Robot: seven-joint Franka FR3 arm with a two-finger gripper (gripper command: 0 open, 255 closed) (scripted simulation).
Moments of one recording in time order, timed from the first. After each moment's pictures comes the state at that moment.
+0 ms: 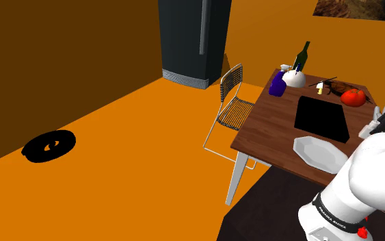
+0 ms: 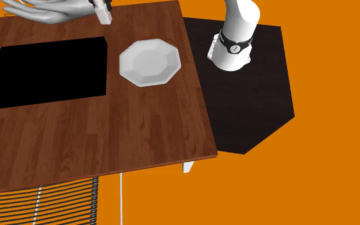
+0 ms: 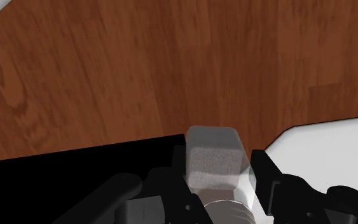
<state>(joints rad) 0.01 -0.50 -1.60 -2.26 -0.38 2.17 -1.44</state>
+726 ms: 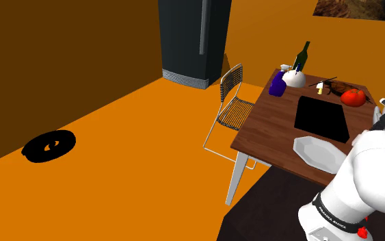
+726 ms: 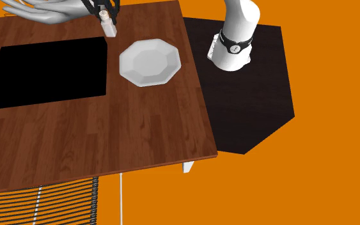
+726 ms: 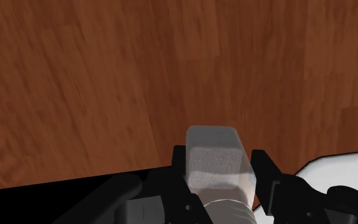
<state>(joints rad) 0.18 -0.54 -1.81 -2.29 -0.46 2.30 -1.41</state>
